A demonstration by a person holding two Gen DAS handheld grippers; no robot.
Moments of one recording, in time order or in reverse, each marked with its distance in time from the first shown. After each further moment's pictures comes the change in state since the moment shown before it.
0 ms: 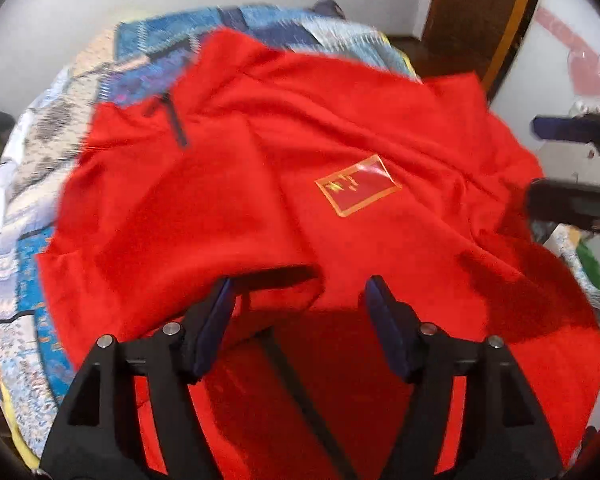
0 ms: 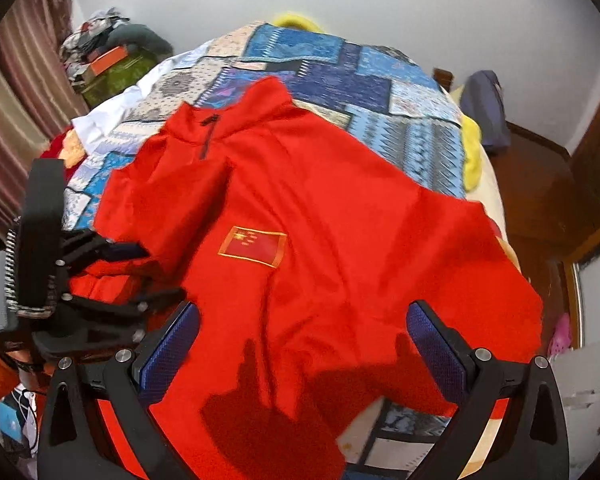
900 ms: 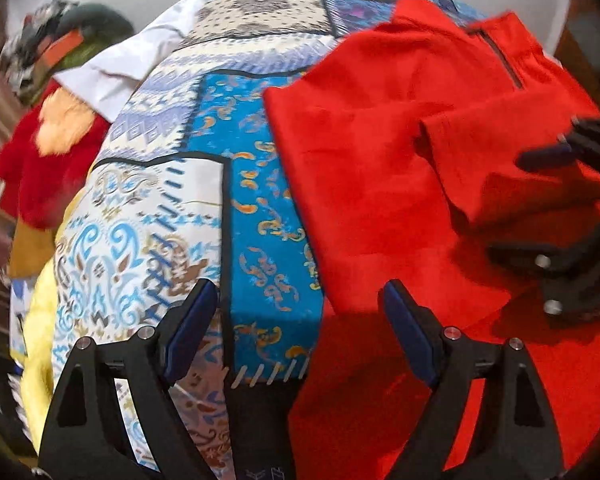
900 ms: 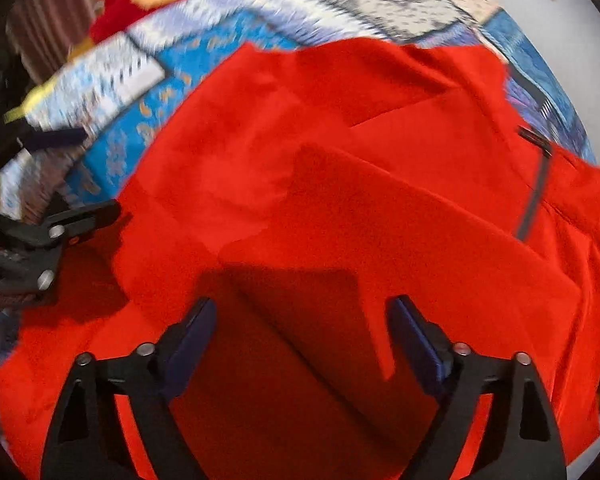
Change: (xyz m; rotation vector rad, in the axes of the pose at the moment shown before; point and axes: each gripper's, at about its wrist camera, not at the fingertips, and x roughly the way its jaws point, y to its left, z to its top) left arm 0.010 0.216 -0.118 -0.278 0.047 0.281; right arm 0.200 0.257 0.044 -0.555 0.236 -0.001
